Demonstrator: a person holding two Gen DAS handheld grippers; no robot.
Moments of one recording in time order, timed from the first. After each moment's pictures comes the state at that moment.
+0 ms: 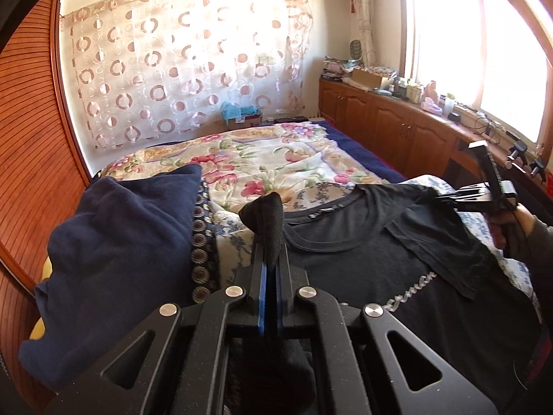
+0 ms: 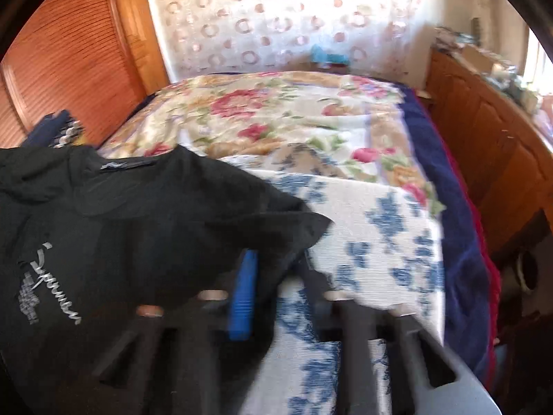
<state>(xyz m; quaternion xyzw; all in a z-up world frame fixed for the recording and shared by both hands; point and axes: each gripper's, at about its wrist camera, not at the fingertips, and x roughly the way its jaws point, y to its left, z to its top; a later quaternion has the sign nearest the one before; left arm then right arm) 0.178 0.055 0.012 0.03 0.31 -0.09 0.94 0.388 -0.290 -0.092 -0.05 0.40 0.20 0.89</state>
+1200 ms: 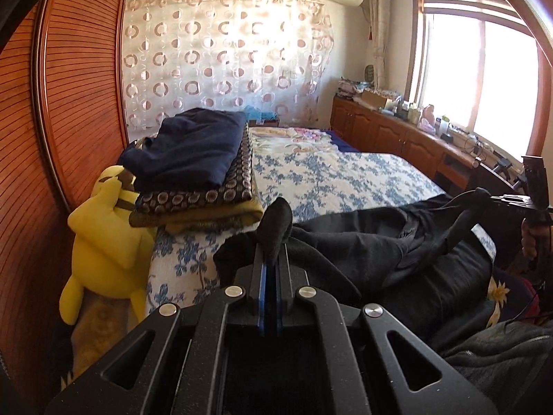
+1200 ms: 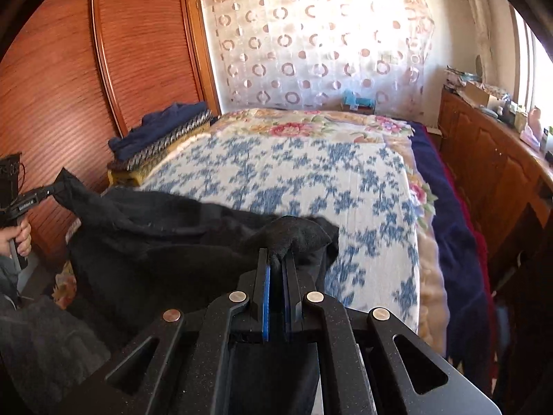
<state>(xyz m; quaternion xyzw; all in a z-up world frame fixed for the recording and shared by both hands) -0.079 0.094 -0.007 -0.02 0.29 -0.05 0.95 0.034 -0.362 -0.044 -0.05 0.31 0.25 0.92</state>
